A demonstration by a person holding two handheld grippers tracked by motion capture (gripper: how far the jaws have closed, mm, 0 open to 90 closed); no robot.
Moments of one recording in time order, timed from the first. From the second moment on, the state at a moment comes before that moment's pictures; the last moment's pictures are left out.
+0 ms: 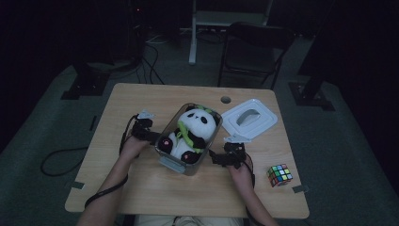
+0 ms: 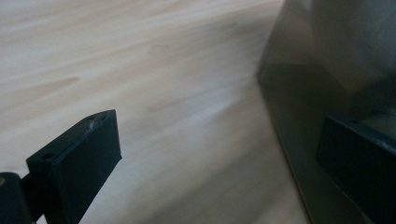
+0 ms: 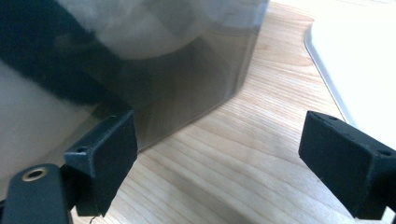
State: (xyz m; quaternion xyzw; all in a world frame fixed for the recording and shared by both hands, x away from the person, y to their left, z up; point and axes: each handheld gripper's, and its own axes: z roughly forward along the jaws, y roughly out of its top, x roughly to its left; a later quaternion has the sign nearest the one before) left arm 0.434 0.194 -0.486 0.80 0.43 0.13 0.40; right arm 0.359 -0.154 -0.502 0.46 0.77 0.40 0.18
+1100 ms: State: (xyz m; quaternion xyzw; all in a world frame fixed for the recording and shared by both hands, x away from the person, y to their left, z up) left arm 0.398 0.187 -0.477 0.80 0.43 0.14 0.40; right arm 0.362 -0.184 -0.489 0.45 0.76 0.44 0.16
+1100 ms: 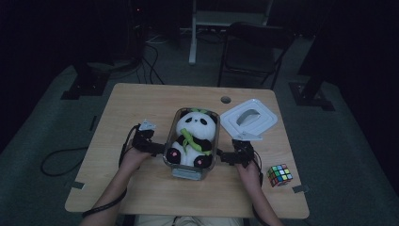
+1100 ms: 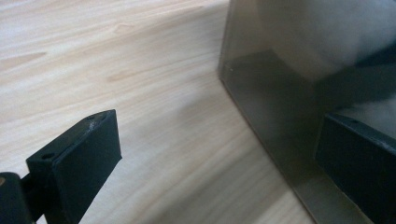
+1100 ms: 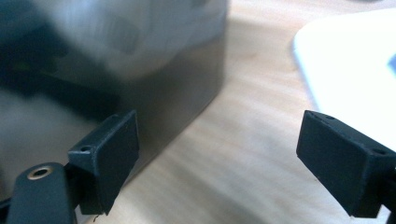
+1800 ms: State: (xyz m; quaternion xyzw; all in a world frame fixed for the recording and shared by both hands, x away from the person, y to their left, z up) left arm 0.440 0.158 -0.399 0.78 0.40 0.17 0.45; right arm 0.389 -0.164 -0.416 0.43 0.73 0.50 0.19
